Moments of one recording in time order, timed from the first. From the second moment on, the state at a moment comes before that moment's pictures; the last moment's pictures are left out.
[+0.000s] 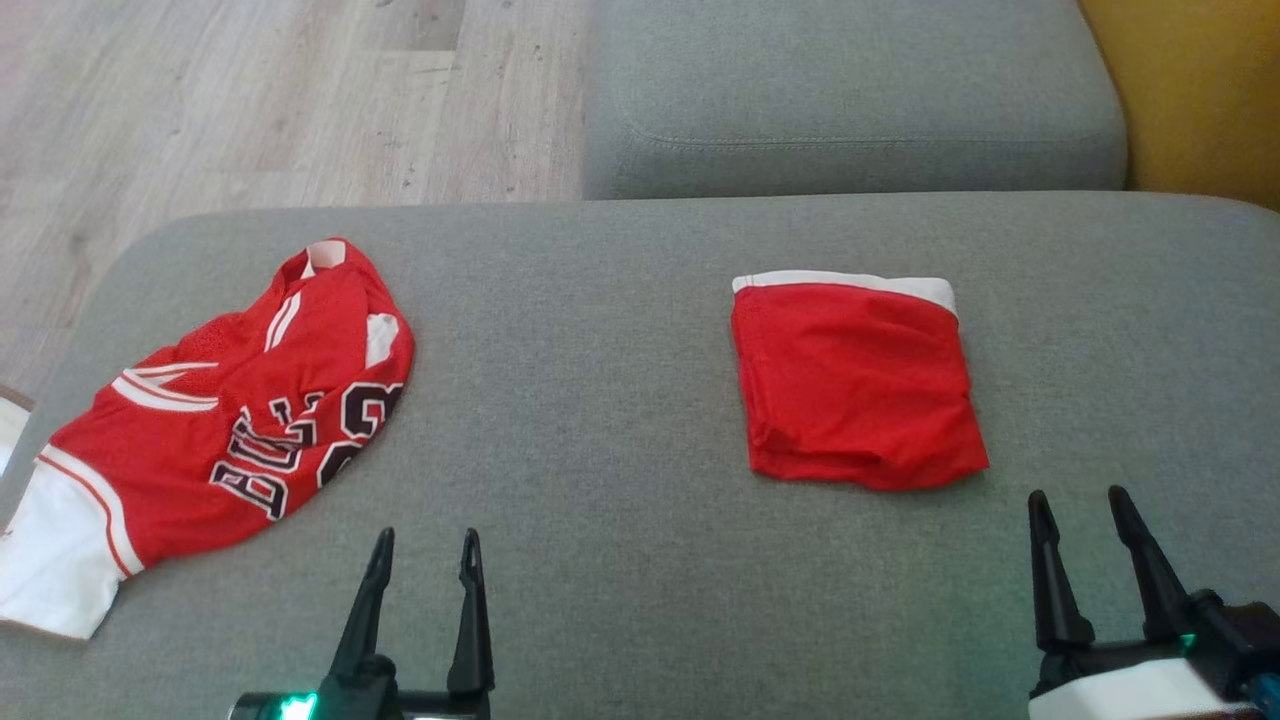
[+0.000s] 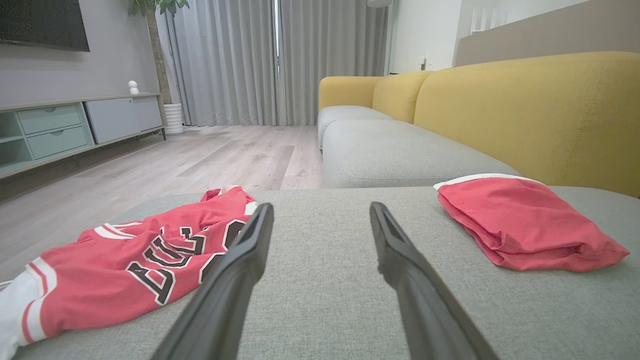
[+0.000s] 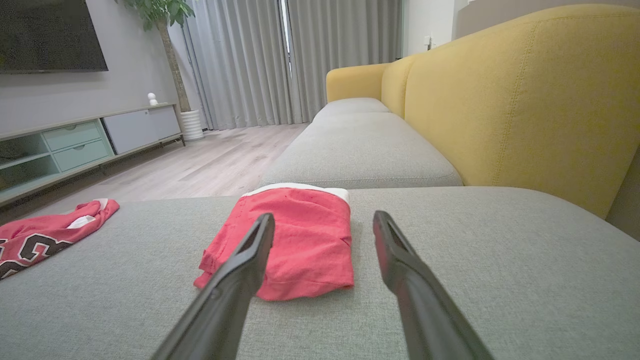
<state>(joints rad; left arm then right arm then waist) 0.15 0.05 -0.28 0.09 -0.11 0.16 -0.26 0.18 -0.10 -0.01 0.11 0.18 0.13 -0.25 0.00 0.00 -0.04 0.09</state>
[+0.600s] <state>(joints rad) 0.15 0.05 -0.28 0.11 -0.09 0.14 -0.26 0.18 -0.10 -0.01 0.13 0.18 0.13 -0.25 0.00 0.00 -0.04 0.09</state>
